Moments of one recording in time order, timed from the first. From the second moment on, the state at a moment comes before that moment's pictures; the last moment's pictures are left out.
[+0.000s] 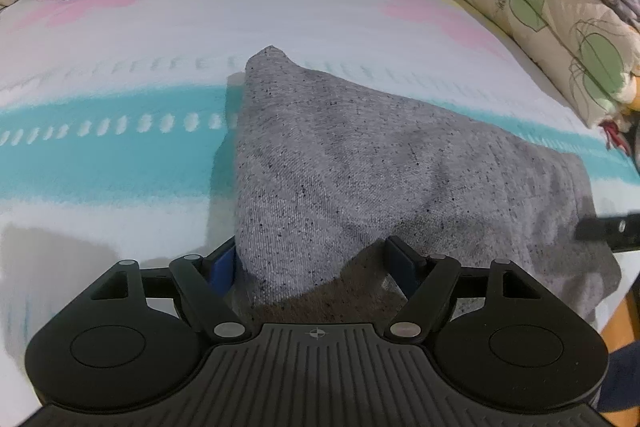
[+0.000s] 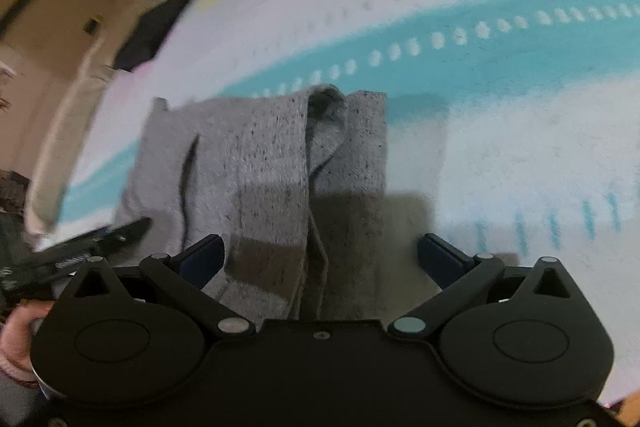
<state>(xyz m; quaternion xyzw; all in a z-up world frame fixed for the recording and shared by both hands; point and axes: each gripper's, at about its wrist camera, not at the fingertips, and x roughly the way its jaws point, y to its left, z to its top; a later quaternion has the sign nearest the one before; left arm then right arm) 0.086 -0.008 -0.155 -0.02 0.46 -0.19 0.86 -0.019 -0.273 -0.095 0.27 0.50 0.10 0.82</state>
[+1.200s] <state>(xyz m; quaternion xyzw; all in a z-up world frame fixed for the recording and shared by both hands) 0.098 -0.012 -0.158 -0.02 0.46 -0.22 0.86 0.008 -0.257 -0.107 0.33 0.47 0.18 0.80</state>
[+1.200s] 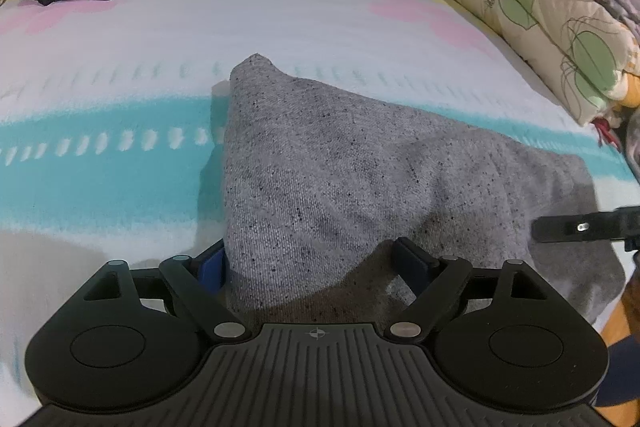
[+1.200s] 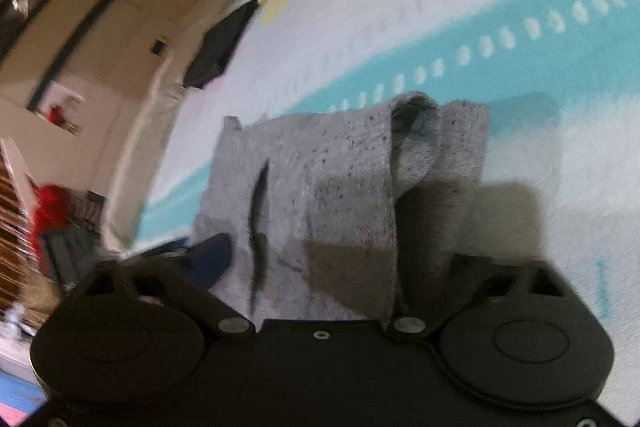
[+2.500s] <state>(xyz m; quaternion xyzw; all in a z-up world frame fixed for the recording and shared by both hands) 0.071 -0.002 -0.120 -0.07 0.42 -0.20 0.88 -0.005 -0.256 -0.080 0.30 0.44 0.17 0.83</state>
